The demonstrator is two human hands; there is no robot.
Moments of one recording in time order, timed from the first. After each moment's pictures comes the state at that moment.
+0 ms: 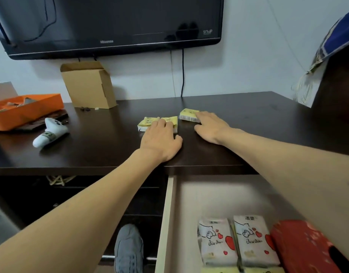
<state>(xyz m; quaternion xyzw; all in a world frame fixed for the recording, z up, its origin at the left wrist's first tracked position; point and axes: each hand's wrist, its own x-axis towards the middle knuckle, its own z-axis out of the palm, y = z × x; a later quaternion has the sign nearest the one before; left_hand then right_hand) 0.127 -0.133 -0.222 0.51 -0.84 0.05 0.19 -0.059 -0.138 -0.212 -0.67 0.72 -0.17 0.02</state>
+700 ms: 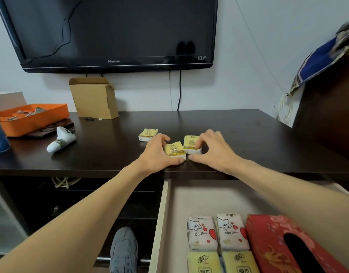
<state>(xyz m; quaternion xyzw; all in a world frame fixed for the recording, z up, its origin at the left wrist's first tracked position) 0.151 -0.093 -0.218 0.46 -0.78 -0.27 0.32 -0.065 -0.046 -0.222 -0.70 0.63 -0.32 0.03</state>
